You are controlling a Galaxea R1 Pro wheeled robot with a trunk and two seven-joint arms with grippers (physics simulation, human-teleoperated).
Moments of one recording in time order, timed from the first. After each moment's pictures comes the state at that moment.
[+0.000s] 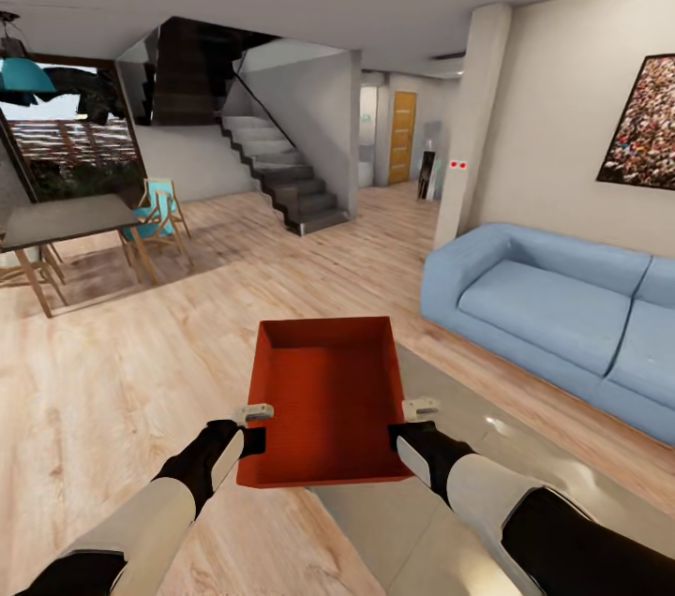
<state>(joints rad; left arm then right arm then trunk) -0.76 -0.06 -0.01 -0.40 0.13 0.47 0.13 -0.90 0.14 0.64 -0.11 -0.58 0.23 -0.31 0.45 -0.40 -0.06</state>
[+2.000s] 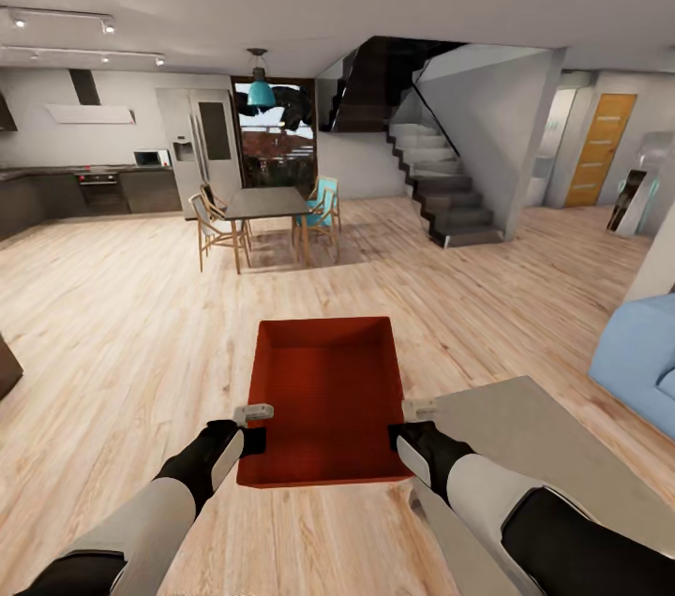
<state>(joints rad) -0.76 -0.06 -0.01 -0.40 0.13 0.47 0.13 -0.90 0.14 0.64 -0.11 -0.58 0.23 -0.31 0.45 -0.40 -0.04</state>
